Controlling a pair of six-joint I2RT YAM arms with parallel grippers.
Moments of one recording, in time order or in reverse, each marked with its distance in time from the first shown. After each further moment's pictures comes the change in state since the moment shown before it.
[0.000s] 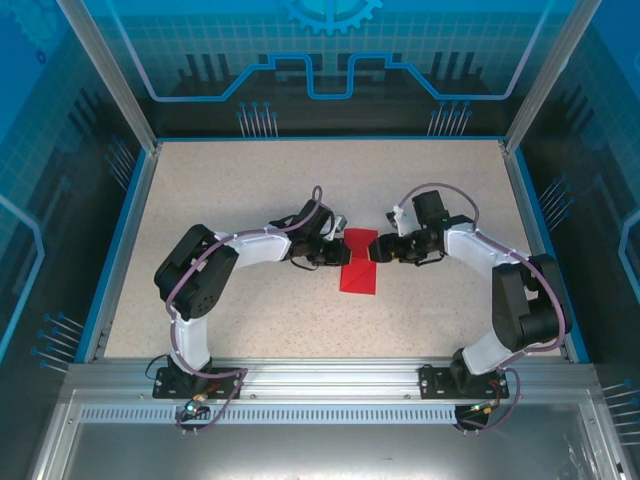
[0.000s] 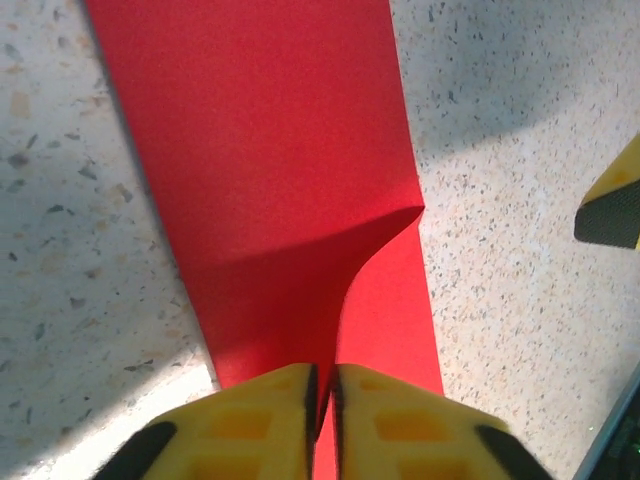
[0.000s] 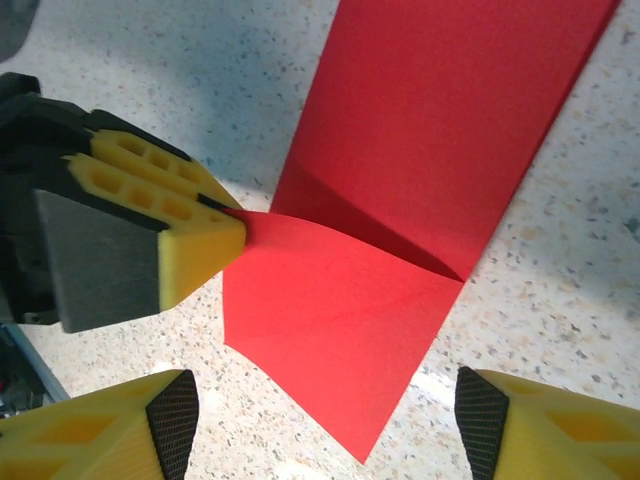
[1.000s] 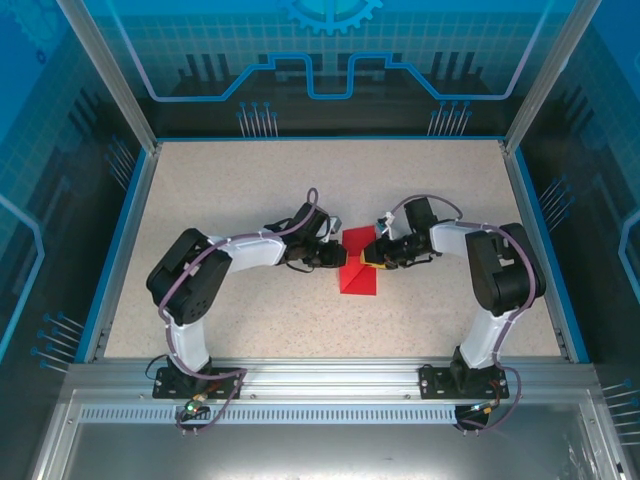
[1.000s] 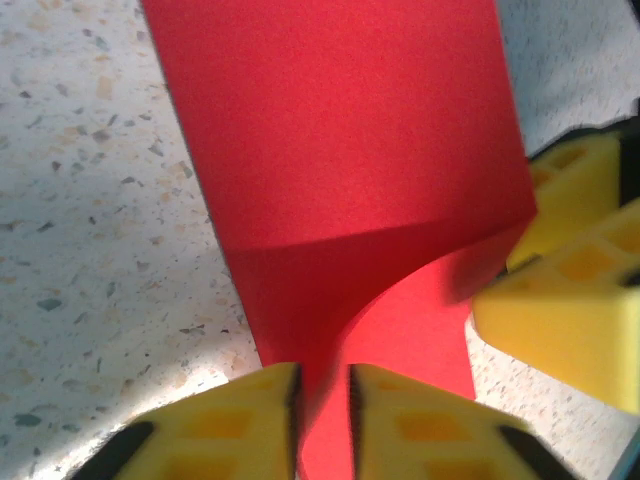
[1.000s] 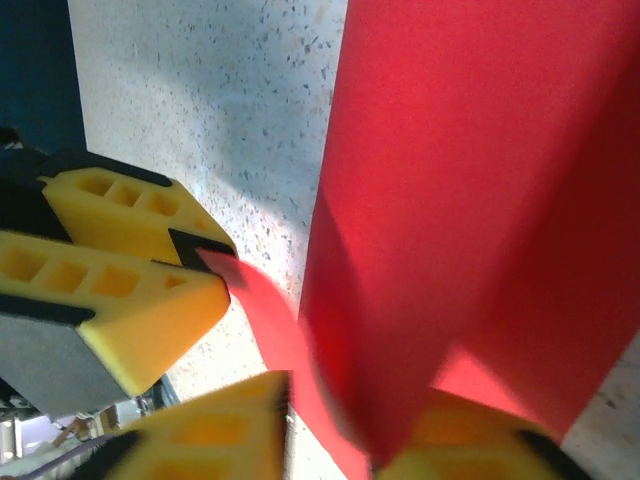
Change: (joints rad) left arm 0.001 -0.064 -0.071 0.025 -0.056 -0.008; right arm -0.004 0.252 0.002 0.199 -0.267 0.135
